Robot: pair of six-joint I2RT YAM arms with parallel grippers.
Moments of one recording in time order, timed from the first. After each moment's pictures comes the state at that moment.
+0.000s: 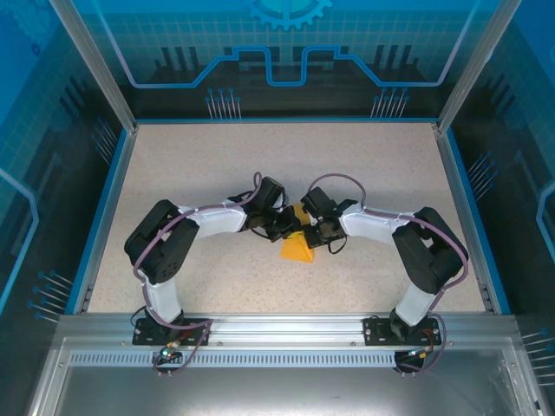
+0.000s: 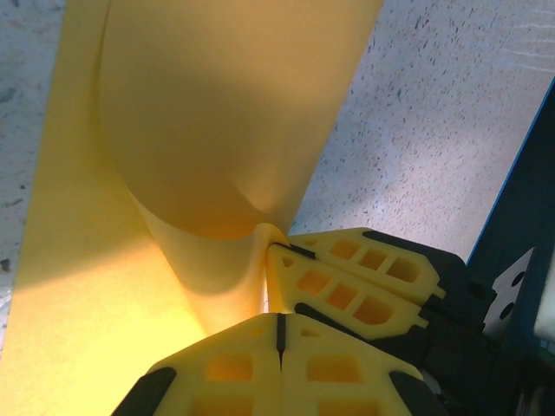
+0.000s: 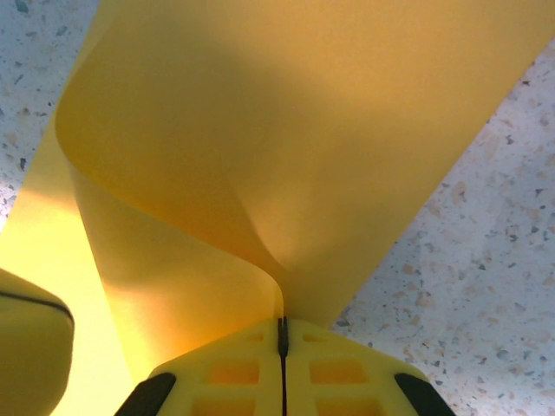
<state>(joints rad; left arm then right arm) -0.63 1.85 1.05 -0.14 0.52 -1.09 0.65 1.71 0.96 -0.51 0.00 0.36</state>
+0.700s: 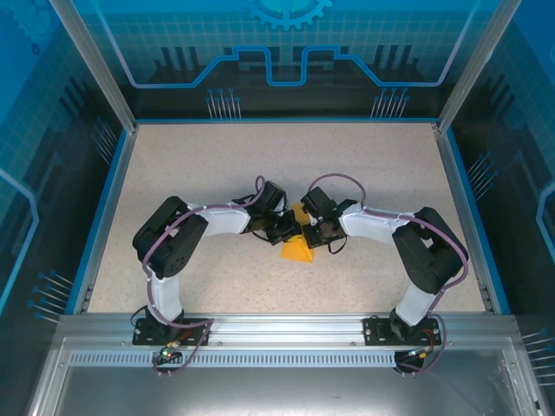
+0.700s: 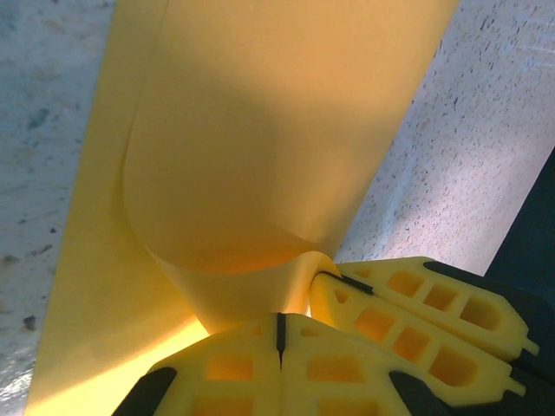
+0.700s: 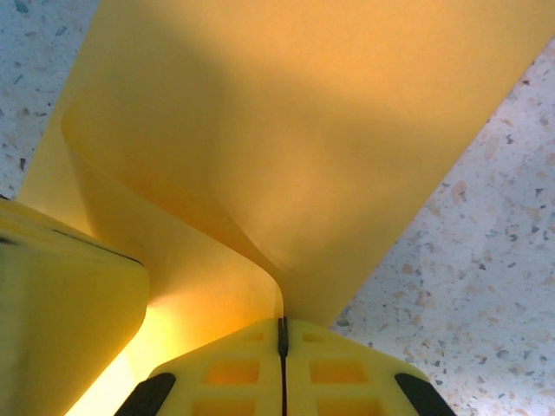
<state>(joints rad) -0.63 1.91 1.04 -0.10 0.52 -1.09 0.65 1.71 0.96 -0.51 0.00 0.36</state>
